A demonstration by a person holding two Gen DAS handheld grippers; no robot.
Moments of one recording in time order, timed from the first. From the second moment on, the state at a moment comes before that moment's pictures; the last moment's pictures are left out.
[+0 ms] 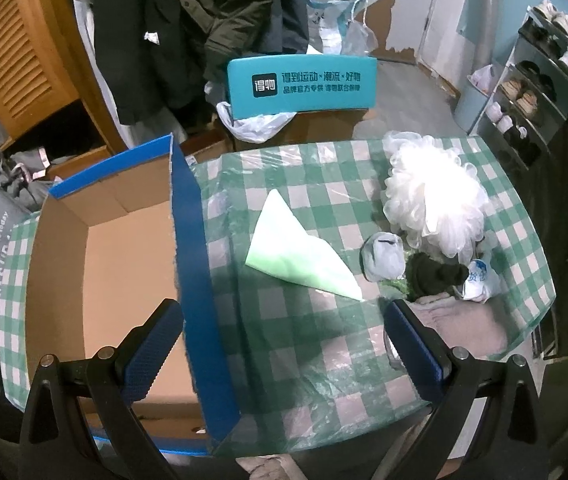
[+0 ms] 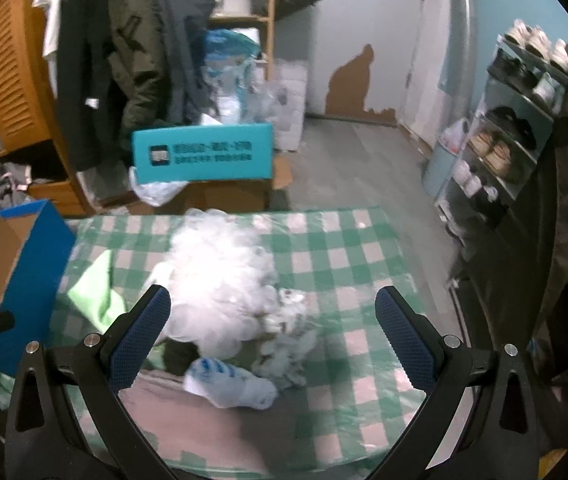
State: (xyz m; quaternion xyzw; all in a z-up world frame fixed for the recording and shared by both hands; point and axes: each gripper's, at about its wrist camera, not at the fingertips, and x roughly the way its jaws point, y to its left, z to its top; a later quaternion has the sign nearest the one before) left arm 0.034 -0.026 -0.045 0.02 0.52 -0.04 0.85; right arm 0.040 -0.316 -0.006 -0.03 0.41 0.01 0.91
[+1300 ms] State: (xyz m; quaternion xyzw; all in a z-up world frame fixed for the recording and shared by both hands) left arm 0.119 -0.065 -0.156 0.05 0.62 -0.05 0.78; right arm 0.092 -0.353 -0.137 0.00 0.57 -0.02 0.82
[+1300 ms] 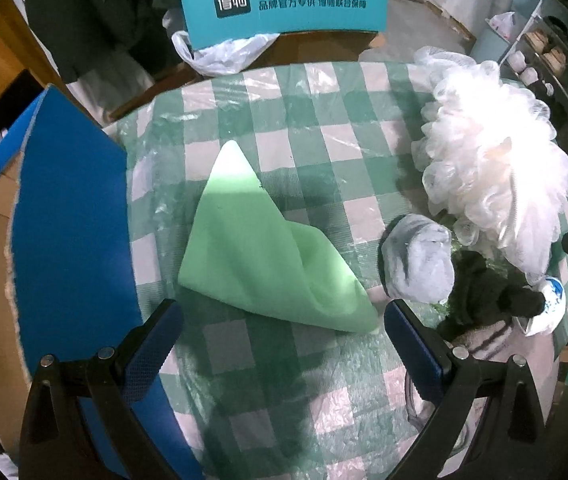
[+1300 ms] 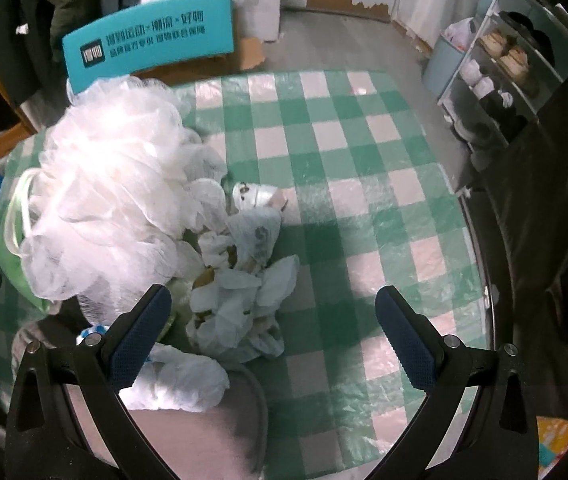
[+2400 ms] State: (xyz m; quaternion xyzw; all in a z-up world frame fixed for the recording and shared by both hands) left arm 0.152 -0.071 -0.207 0.08 0.63 -0.04 0.77; right arm 0.119 -0.357 -0.191 -0.04 0.62 -0.02 0.78
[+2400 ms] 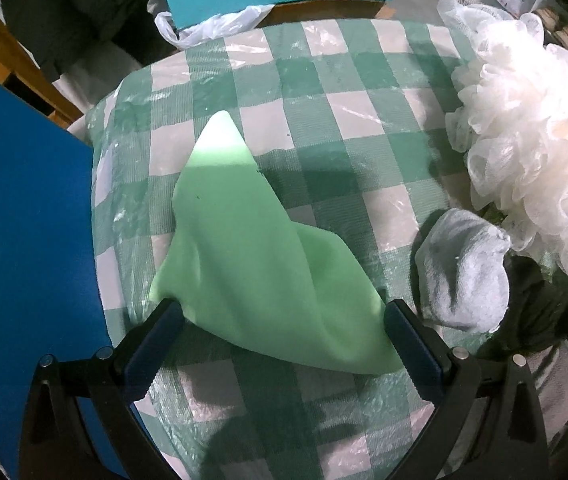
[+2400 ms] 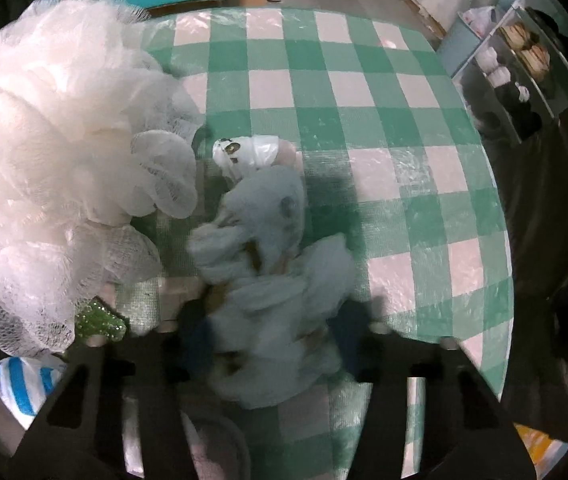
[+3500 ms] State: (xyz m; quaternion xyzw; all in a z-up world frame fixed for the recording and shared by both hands) left arm 0.091 -0.081 -0.117 0.06 0.57 -0.10 0.82; right arm 0.083 -0.331 -0.089 0.00 0.54 0.02 0.84
